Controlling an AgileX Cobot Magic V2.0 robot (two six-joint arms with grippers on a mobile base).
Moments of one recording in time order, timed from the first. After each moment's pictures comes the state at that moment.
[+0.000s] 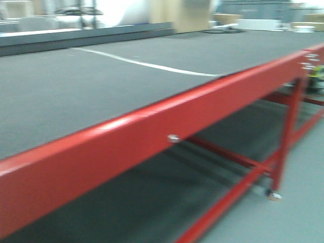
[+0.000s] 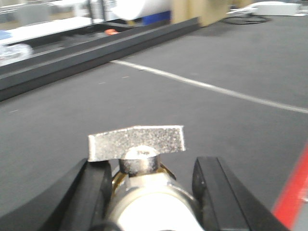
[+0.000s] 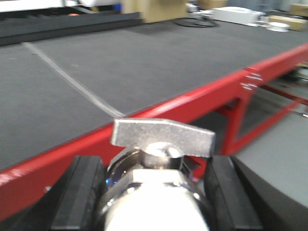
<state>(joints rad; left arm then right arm) 0.06 0.55 -0.63 -0.11 0.30 0.21 0.08 0.46 -0.66 0.12 0.45 -0.09</state>
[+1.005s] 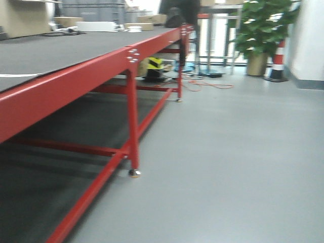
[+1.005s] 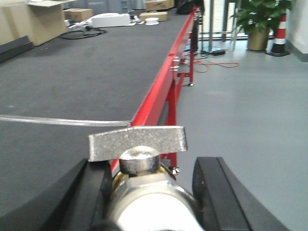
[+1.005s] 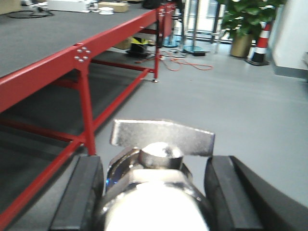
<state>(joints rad) 0.06 0.55 -0.63 -0.11 0.30 0.21 0.08 0.46 -0.66 0.12 0.45 -0.09</state>
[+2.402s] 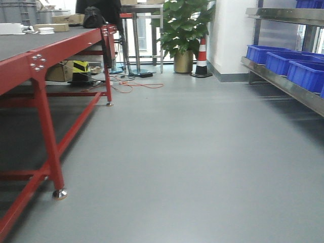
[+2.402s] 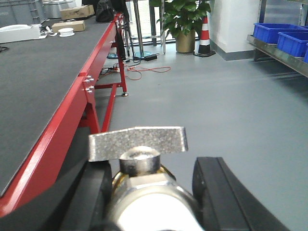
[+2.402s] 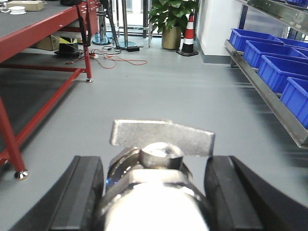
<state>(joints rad) 0.06 0.55 -0.63 -0.11 0.30 0.21 0.08 0.46 -0.66 0.12 0.45 -0.09</state>
